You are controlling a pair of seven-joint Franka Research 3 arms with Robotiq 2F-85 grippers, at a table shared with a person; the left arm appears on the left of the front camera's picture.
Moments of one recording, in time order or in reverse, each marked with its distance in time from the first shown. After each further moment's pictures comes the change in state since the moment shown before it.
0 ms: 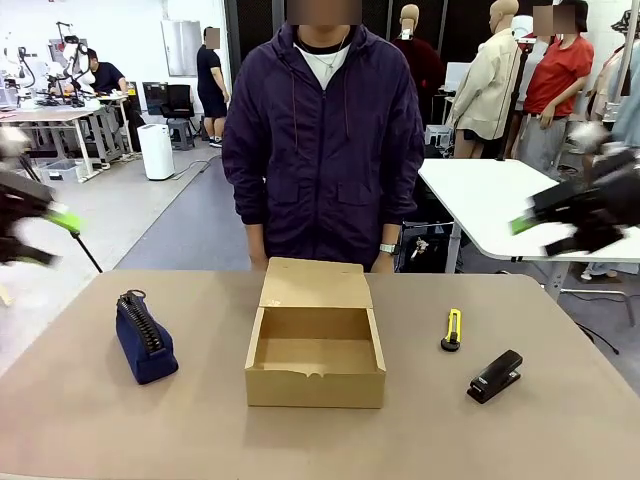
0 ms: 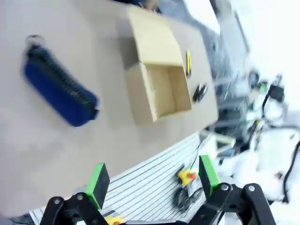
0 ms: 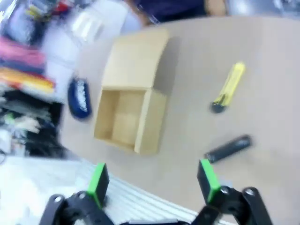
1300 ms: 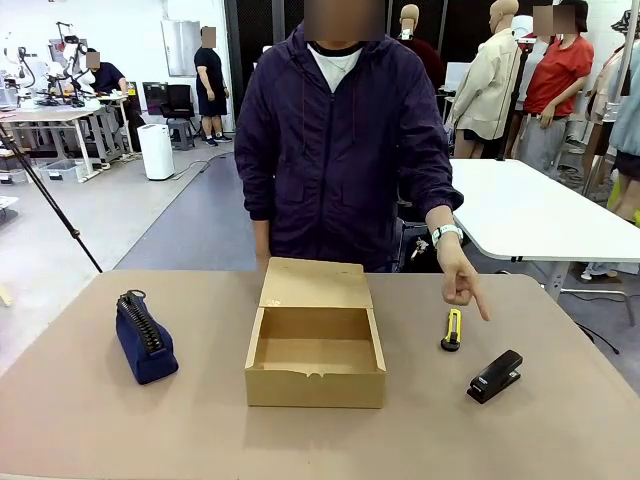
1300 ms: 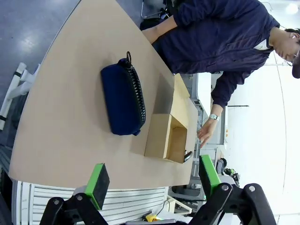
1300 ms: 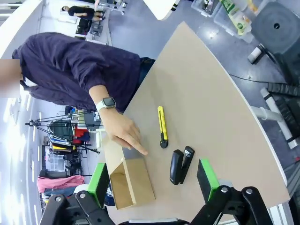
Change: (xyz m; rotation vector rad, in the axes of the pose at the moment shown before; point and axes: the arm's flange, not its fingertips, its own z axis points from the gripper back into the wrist) left arm -0.070 0.134 0.108 -0.053 -0.347 0.432; right arm -0.081 -0.185 0.109 0.041 -0.417 -0.584
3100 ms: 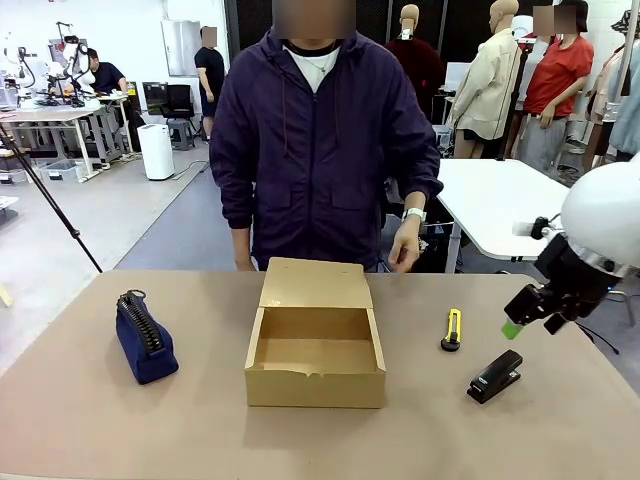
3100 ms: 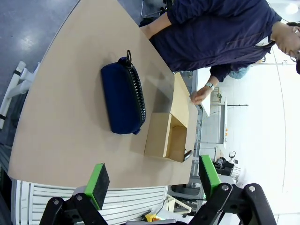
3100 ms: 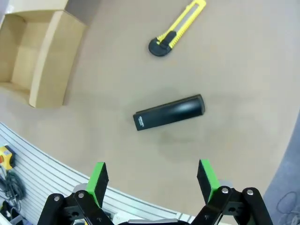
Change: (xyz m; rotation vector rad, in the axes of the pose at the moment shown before) left arm 0.000 0.001 -0.001 -0.001 0.007 0.002; right arm -0.147 0.116 -0.216 -0.481 0.660 0.939
